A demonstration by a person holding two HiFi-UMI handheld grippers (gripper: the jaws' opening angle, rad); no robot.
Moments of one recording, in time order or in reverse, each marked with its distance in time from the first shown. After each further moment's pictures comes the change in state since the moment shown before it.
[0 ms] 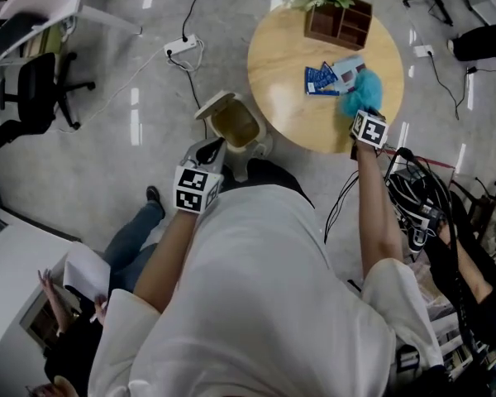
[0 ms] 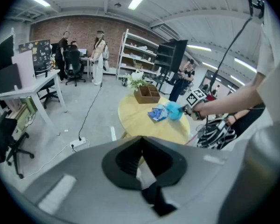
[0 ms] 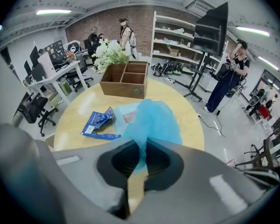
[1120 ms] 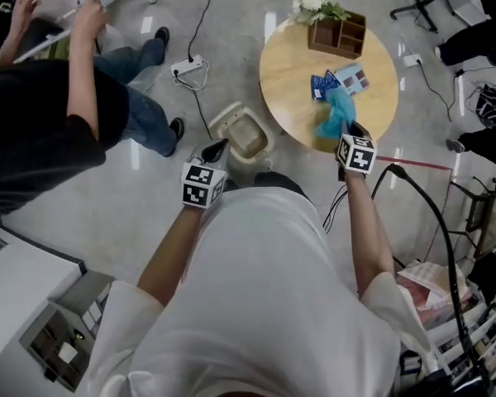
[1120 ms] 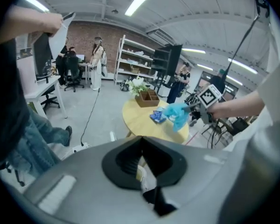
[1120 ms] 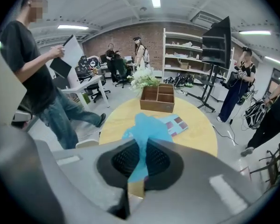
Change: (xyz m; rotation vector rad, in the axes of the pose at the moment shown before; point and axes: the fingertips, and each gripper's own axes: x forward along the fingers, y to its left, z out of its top) left arm -0.050 0.030 -0.007 0.044 -0.054 -0.023; right arm -0.122 0.123 -0.003 -0.050 -0.181 0.154
